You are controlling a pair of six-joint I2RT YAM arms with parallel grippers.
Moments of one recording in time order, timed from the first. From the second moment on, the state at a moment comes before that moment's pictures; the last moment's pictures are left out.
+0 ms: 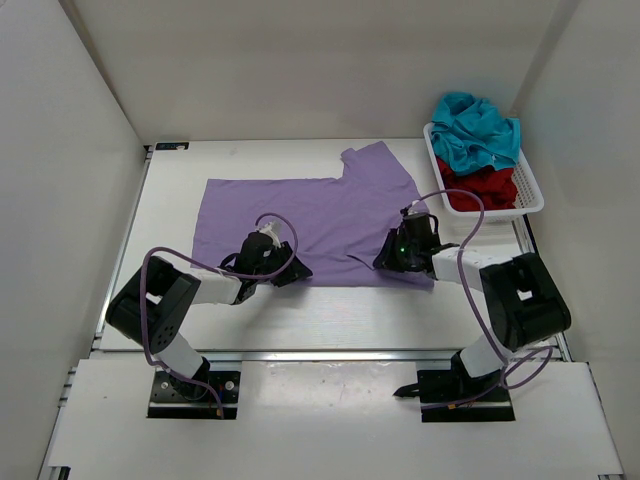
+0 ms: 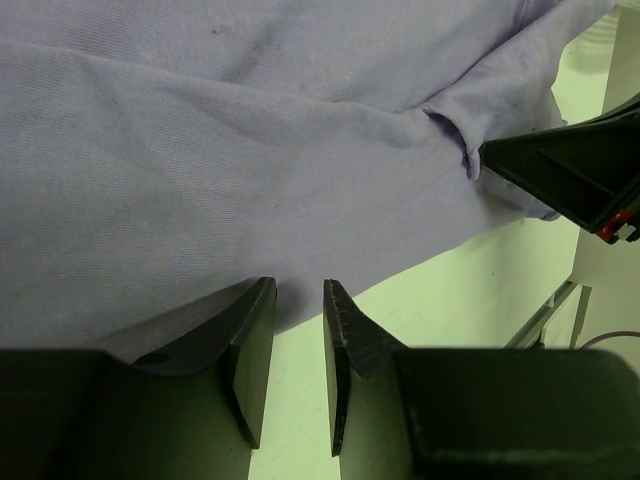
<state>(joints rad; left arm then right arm) -0.54 1.60 0.53 0.44 0.26 -0.86 0.34 1.57 0.68 0.04 -0.21 0.57</state>
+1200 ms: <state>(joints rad) -0.43 1.59 0.54 0.35 0.25 -0.79 0.44 1.49 0.65 -0.06 -0.07 0.47</state>
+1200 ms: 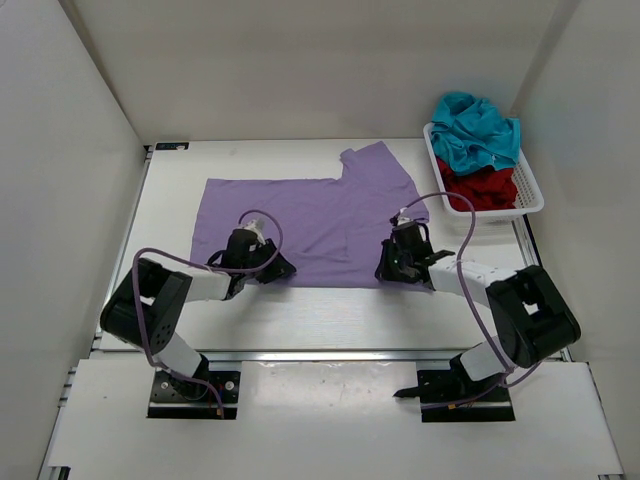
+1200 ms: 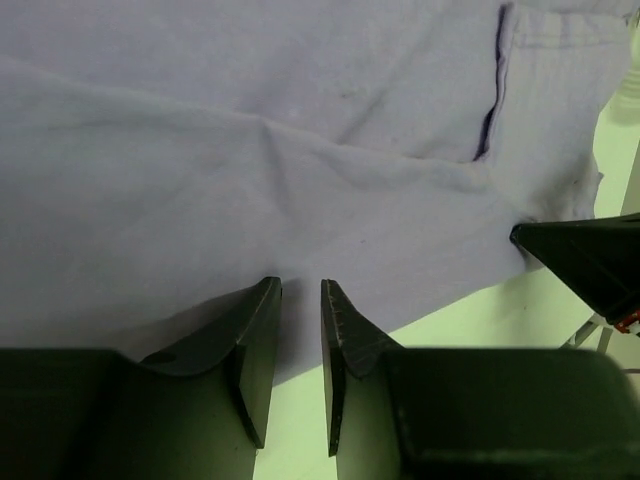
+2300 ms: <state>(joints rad) 0.06 1.81 1.04 0.06 0.07 -0.69 0.54 1.25 0.59 -0.03 -0.22 0.45</state>
